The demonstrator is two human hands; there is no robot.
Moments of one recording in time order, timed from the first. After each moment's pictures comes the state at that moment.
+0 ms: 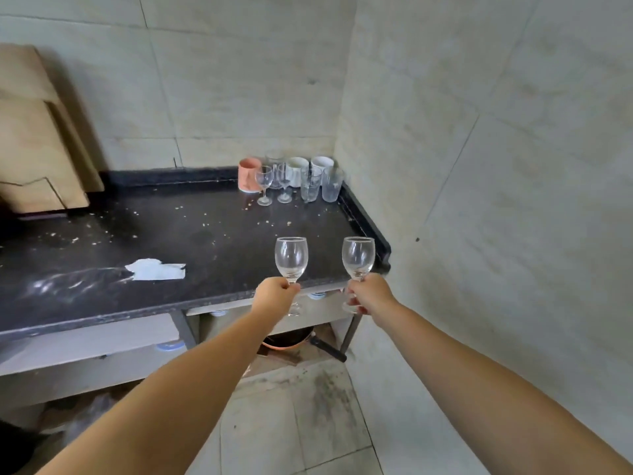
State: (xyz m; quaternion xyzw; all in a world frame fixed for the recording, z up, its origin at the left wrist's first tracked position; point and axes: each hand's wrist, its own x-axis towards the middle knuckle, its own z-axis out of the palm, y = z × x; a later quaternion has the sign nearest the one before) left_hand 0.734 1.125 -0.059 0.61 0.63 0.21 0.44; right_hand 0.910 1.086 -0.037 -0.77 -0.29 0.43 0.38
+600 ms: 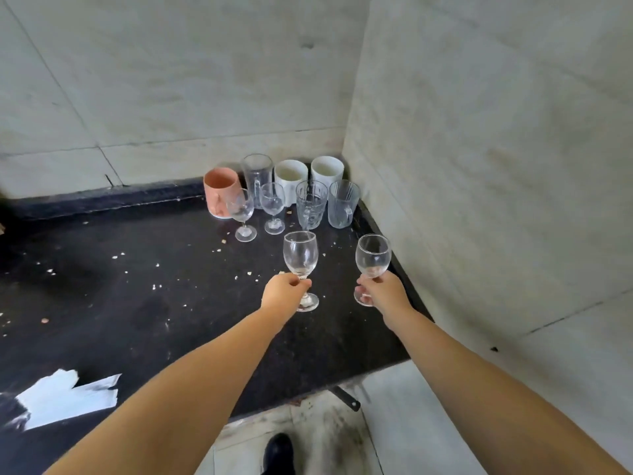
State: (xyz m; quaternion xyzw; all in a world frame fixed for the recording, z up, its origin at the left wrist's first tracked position) left_hand 0.837 1.421 -0.116 0.56 0.63 0.18 0.51; right_hand 1.015 1.372 -0.103 -0.75 -0.19 0.47 0.43
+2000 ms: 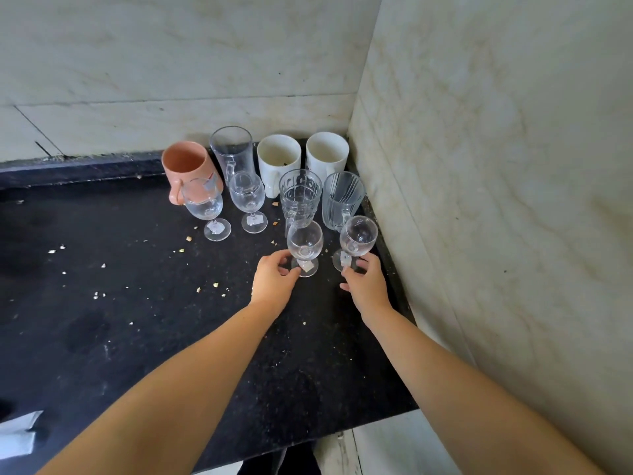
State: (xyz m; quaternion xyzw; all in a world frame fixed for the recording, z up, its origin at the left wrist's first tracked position) left_hand 0.896 1.510 -0.180 0.57 0.66 0.22 0.45; right_hand 1.052 1.472 -0.167 -0.75 -0.25 0.45 0.42
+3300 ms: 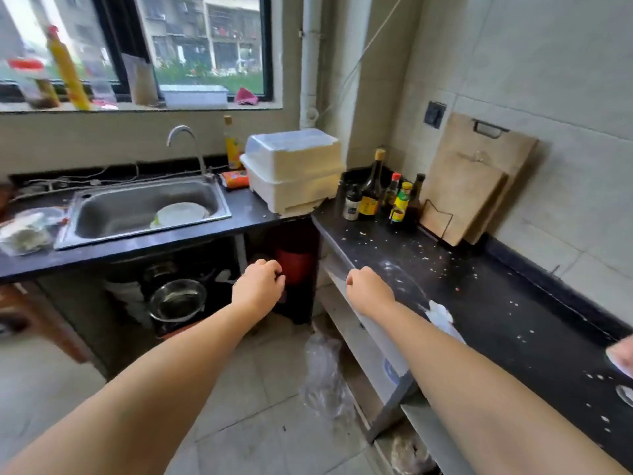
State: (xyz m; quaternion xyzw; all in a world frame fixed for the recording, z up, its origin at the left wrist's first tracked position) left_hand 0.445 0.941 -0.008 0.22 0.94 0.26 -0.01; right_hand 0.529 1.134 0.002 -0.23 -0.96 0.14 -0.03
